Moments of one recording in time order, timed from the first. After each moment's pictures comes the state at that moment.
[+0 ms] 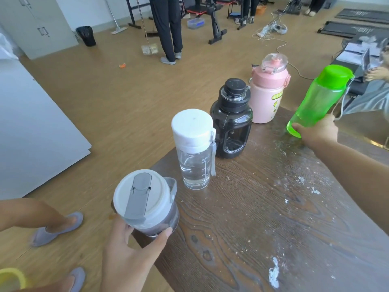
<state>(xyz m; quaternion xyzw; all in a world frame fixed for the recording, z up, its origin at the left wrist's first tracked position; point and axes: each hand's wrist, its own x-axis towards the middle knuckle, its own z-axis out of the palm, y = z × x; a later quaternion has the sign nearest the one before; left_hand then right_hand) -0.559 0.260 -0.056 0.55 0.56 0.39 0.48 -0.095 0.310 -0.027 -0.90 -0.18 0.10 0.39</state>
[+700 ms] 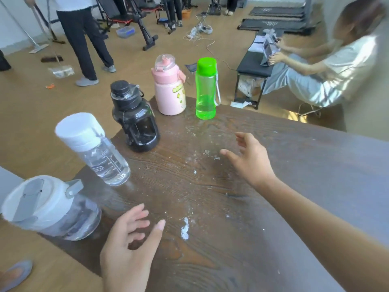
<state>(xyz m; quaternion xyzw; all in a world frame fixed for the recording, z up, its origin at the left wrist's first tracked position) -0.451 0.161 -0.061 0.64 0.50 0.37 0.46 -0.146 0.114 -0.033 -0.84 -0.30 0.12 0.43</state>
